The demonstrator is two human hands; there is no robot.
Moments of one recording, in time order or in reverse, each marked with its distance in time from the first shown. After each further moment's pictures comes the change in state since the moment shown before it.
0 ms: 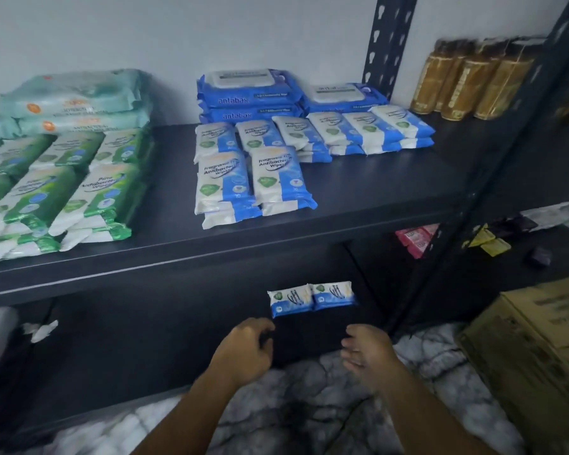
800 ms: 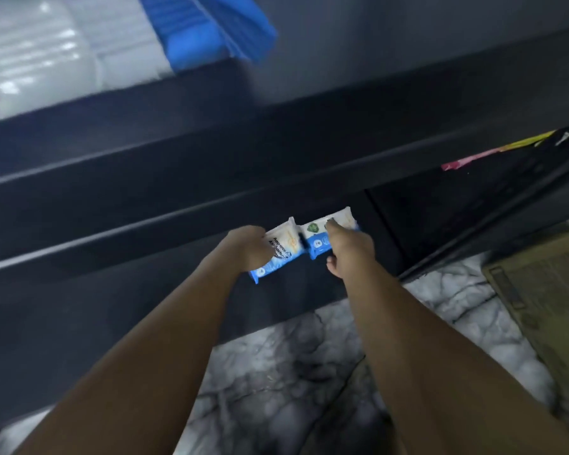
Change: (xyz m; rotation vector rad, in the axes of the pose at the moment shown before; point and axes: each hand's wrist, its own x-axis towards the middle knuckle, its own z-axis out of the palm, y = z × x) left_hand 0.218 -0.031 0.074 0.360 -0.399 -0.276; right_hand 0.225 -0.028 0.060 -0.029 0.242 0.152
